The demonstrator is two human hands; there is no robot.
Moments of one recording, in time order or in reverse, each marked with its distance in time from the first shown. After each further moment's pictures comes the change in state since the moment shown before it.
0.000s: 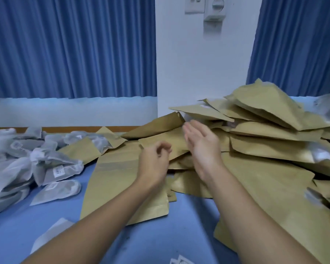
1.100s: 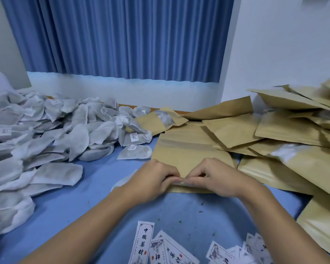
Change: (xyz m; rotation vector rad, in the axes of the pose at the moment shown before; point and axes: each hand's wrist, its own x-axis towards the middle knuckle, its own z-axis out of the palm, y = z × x) left_hand -0.090 -0.080 -0.201 0.598 -0.423 0.291; right_hand -0.094 0.070 0.076 -1.209 -1.134 -0.106
